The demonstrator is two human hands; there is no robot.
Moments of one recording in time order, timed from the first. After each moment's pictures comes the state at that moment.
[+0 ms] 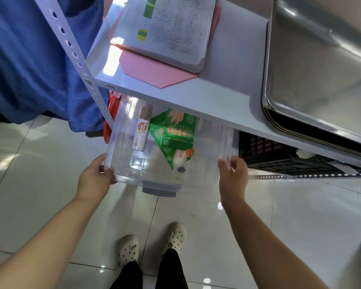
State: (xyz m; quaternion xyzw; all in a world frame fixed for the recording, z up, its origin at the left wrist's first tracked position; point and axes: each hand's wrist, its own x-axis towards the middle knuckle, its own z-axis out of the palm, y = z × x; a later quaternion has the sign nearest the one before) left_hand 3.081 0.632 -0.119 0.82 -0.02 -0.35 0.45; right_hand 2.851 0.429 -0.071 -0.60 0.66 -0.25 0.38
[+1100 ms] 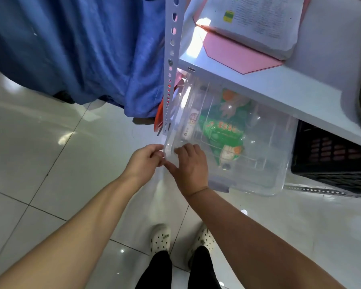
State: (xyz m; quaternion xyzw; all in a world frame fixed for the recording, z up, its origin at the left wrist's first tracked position) left_hand 3.113 0.671 -0.111 0.79 -0.06 -0.43 0.44; right_hand 3.014 0.583 -0.112 -0.94 0.27 -0.13 0.19
